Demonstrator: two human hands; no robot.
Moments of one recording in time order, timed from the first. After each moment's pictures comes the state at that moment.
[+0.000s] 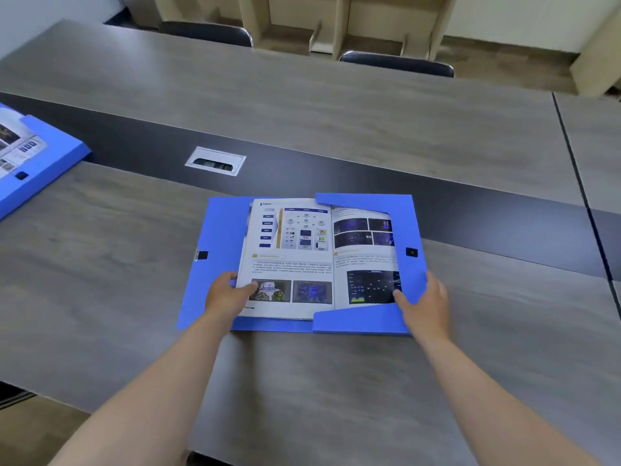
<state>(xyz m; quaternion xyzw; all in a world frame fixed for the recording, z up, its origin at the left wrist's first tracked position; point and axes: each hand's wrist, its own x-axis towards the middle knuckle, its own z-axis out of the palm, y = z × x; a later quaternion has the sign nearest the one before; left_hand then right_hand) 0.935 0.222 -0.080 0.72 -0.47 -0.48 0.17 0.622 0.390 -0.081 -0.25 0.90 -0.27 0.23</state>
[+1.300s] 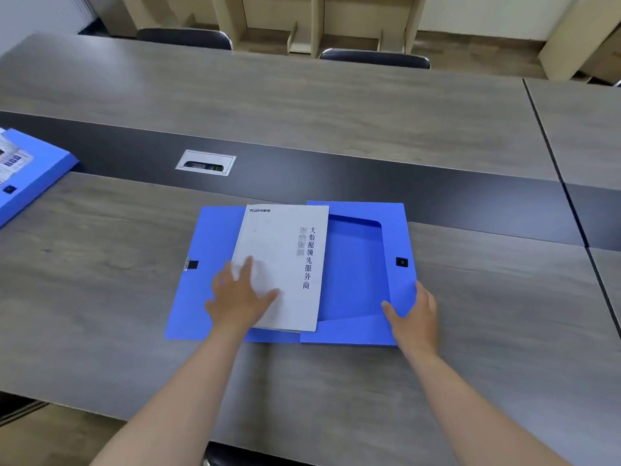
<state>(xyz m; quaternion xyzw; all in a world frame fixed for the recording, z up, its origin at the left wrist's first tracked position) 0.931 0.253 -0.057 0.66 -0.70 -0.24 -0.07 0.679 0.435 -0.077 -0.21 0.90 -0.30 0.23</state>
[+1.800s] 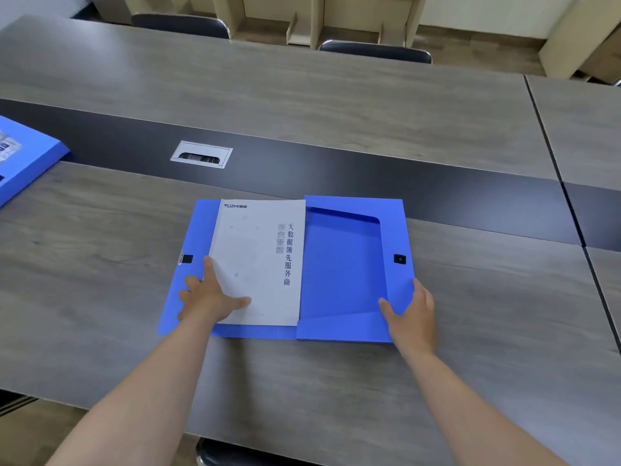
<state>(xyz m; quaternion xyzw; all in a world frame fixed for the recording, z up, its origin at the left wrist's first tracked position) 0.974 0.220 -0.085 0.72 -0.61 -0.30 -0.11 0.680 0.435 -0.077 -0.21 0.91 -0.28 0.22</state>
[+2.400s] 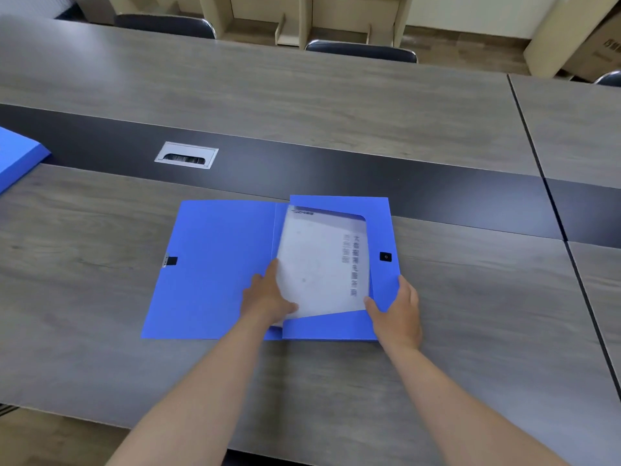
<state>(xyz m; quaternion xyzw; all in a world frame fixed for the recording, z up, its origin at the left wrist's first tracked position) 0.867 0.273 -0.086 0.60 -0.70 -0.37 -0.11 0.680 0.434 -0.084 -0.21 0.91 -0.27 0.21</state>
